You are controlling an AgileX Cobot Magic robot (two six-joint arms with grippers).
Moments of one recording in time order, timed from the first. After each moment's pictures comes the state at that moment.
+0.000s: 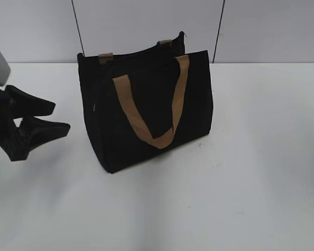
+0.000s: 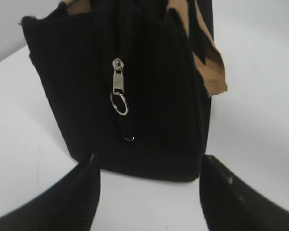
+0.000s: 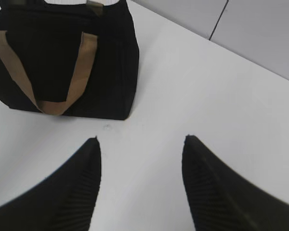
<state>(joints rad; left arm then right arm) -0.08 1.34 -0.54 -1.59 0.59 2.28 -0.03 1.07 -1.19 0.46 0.98 -0.69</state>
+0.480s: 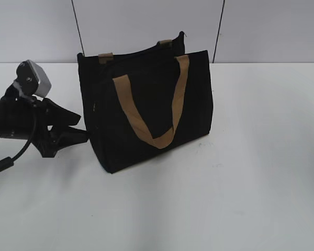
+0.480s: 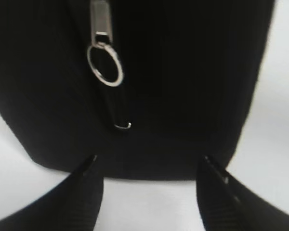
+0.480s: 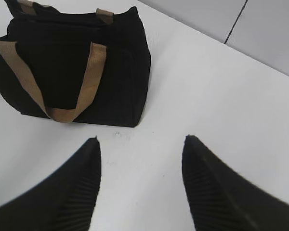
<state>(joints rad) -0.09 1.77 -0.68 -1.73 0.67 2.59 -0.03 1.17 -1.26 0.53 1.00 -0.72</state>
